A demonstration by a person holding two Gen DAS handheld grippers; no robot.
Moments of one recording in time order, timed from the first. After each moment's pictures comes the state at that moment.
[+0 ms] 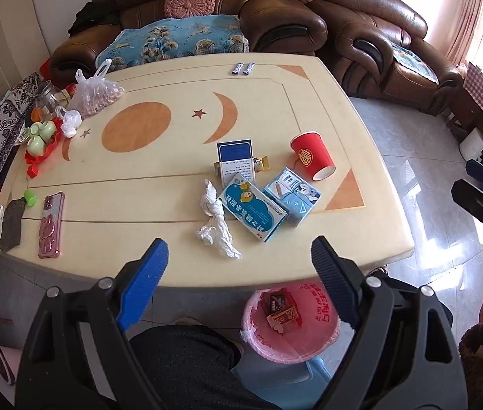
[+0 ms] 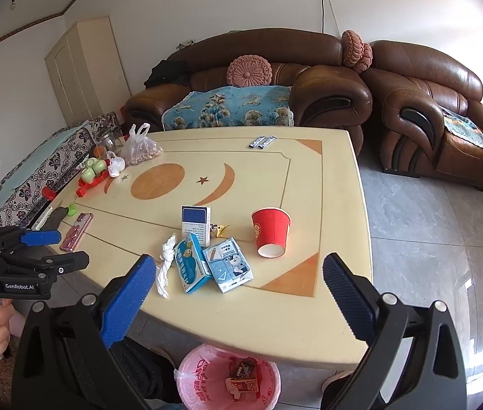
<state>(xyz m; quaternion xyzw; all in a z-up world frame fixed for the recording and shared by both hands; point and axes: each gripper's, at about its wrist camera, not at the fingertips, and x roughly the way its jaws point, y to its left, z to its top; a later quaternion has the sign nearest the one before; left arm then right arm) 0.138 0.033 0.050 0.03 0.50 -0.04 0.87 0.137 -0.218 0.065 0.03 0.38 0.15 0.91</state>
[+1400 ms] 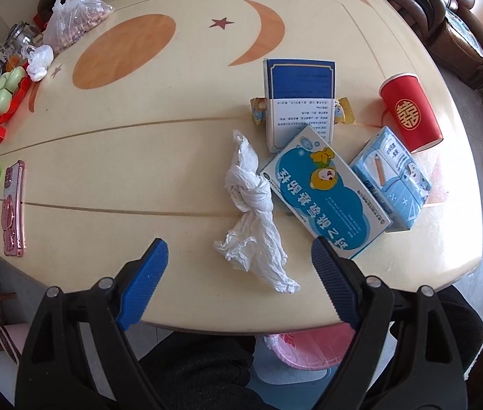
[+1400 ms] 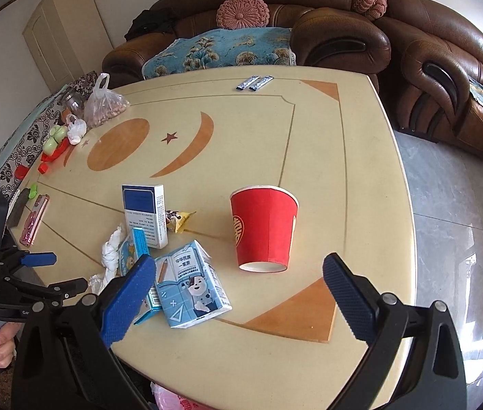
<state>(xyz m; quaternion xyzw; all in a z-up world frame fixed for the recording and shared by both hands) 0.253 0.071 -0.105 0.02 0.63 0.00 0.78 0.297 -0.190 -0.070 0.02 0.49 0.15 0.86</state>
